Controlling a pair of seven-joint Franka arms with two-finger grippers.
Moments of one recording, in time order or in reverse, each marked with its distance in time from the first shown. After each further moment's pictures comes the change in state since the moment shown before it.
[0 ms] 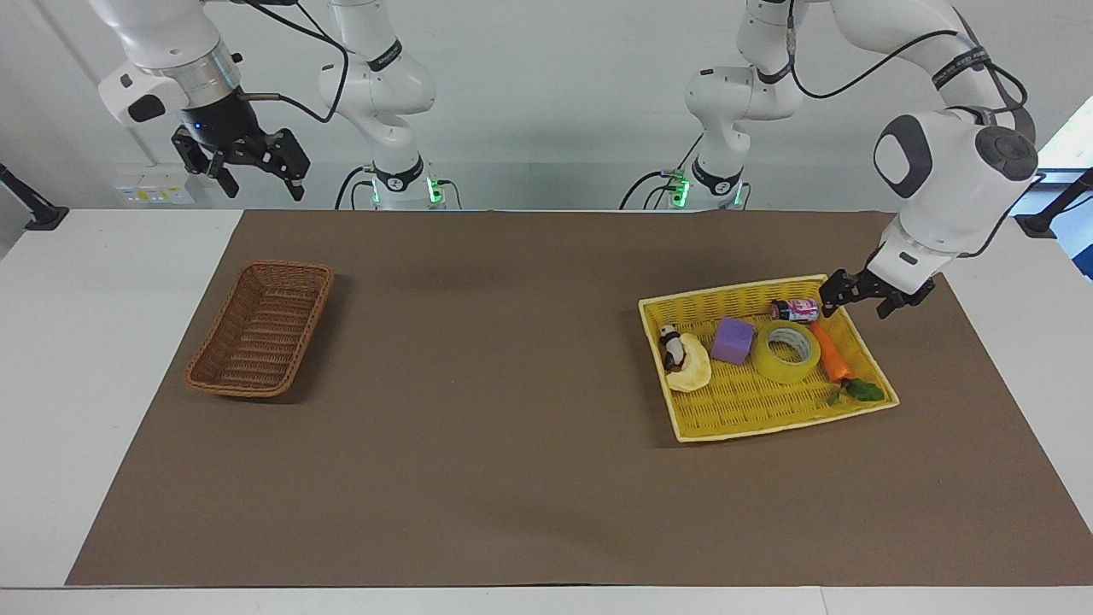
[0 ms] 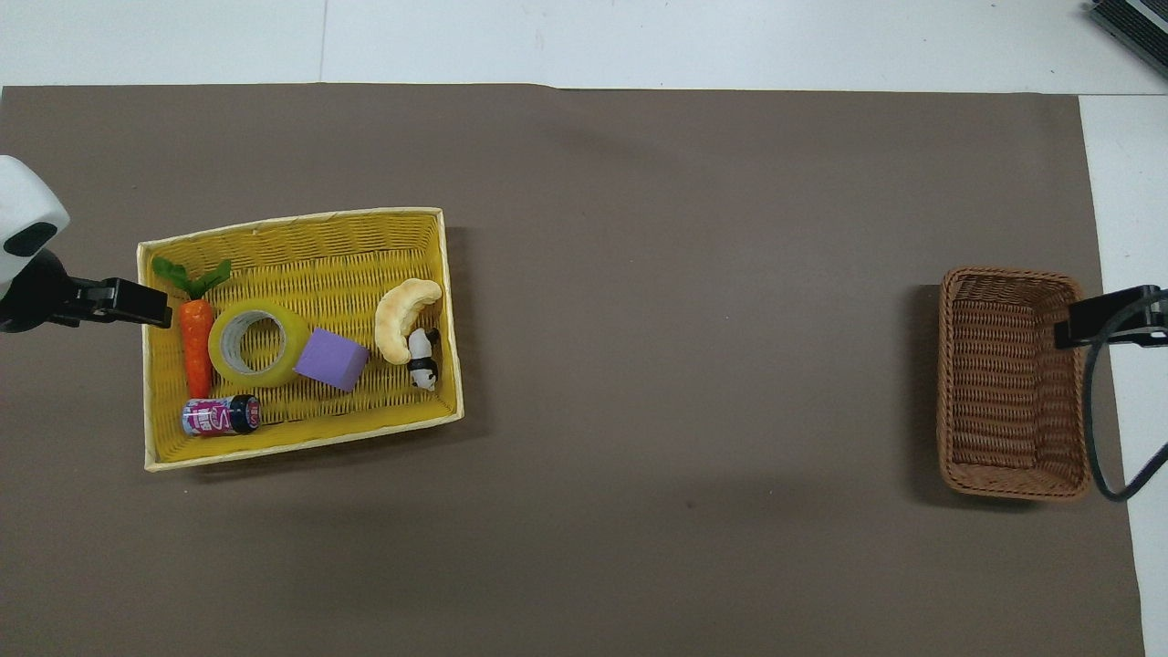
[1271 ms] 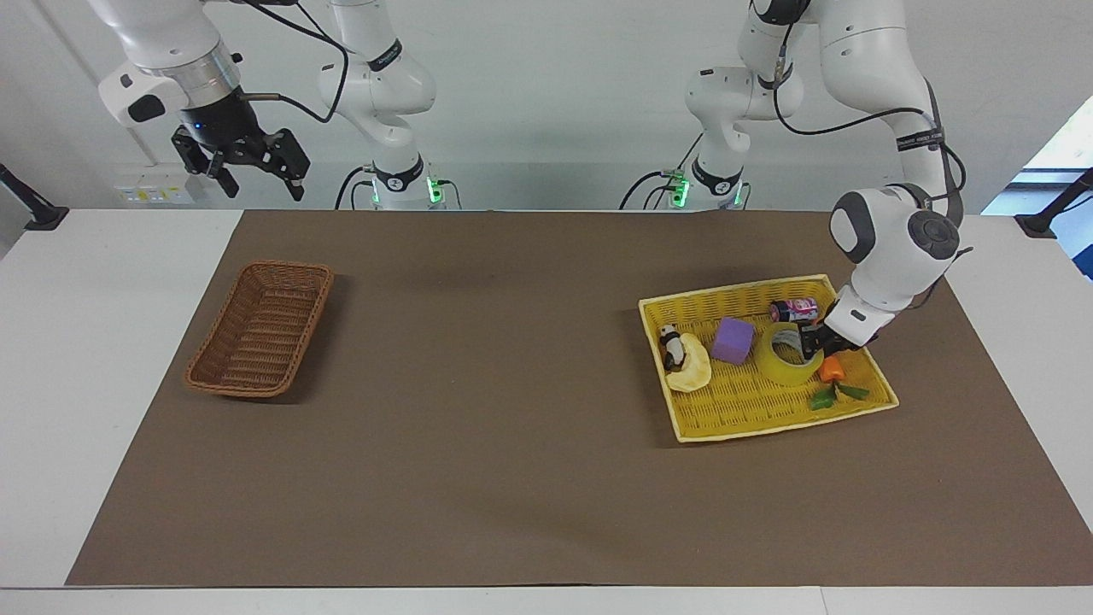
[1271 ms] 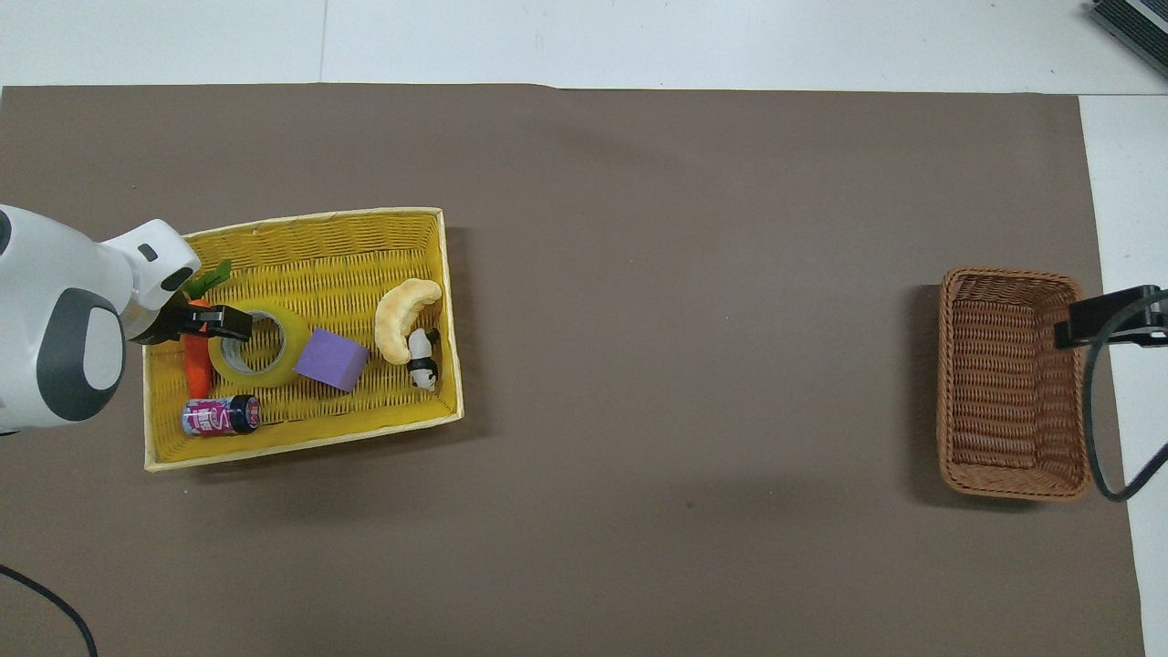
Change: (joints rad) left arm 0.008 0.094 -0.001 -0.175 -0.036 0.269 0.003; right arm 0.000 0.000 0.000 0.000 0.000 0.000 0.000
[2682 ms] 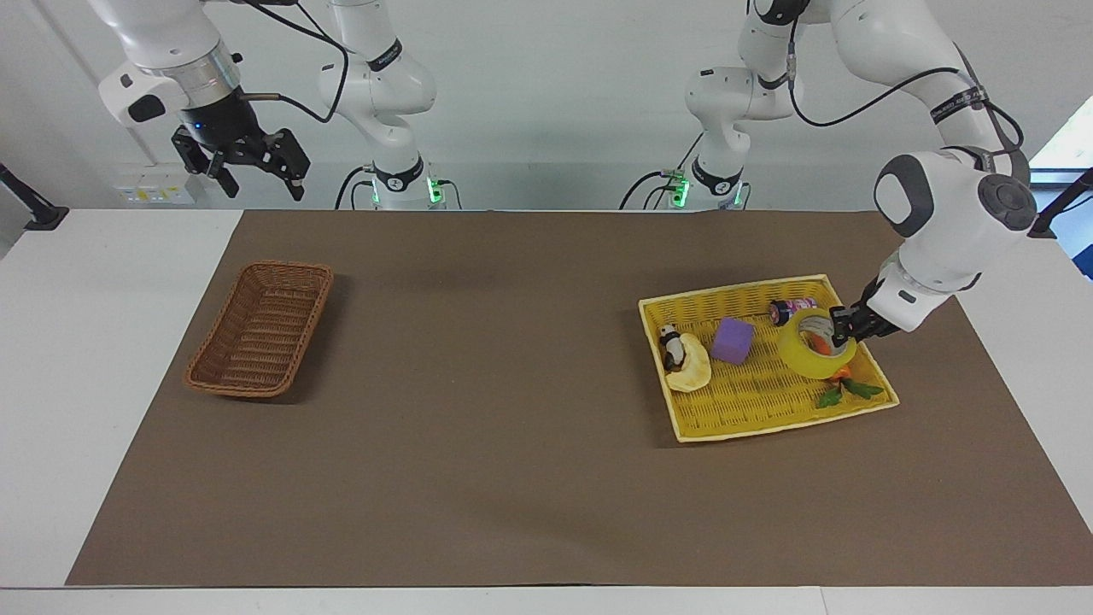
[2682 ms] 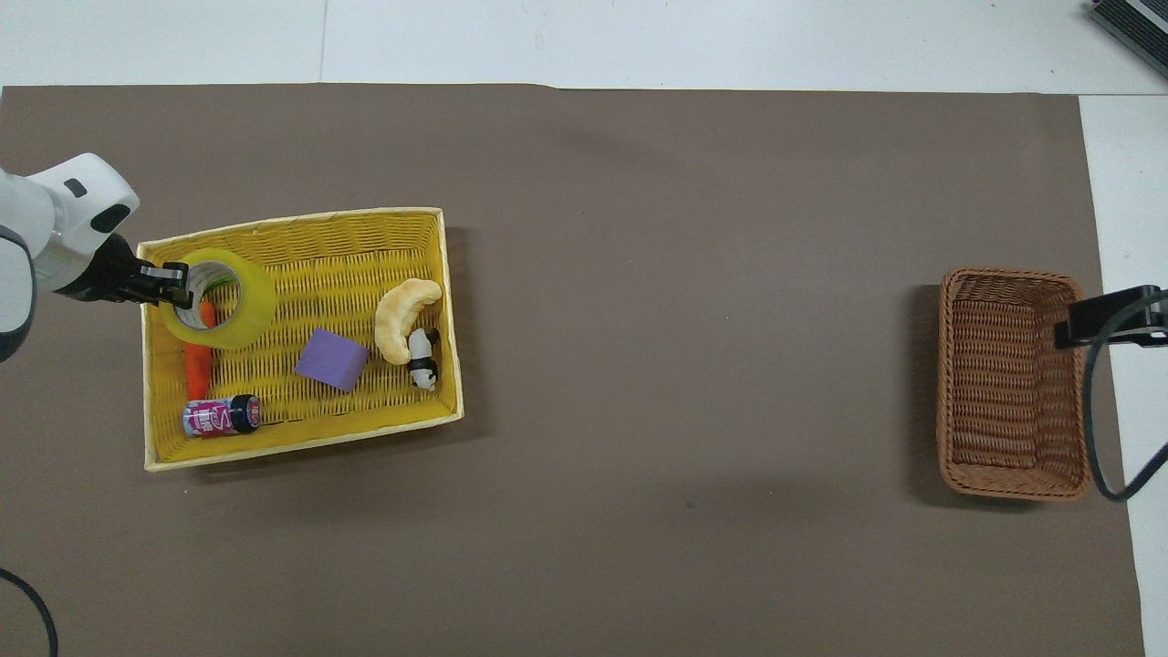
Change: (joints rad) left arm 0.000 -0.003 -0.022 0.485 -0.023 -0.572 -0.132; right arm 0.000 0.000 0.000 0.000 0.000 0.000 0.000
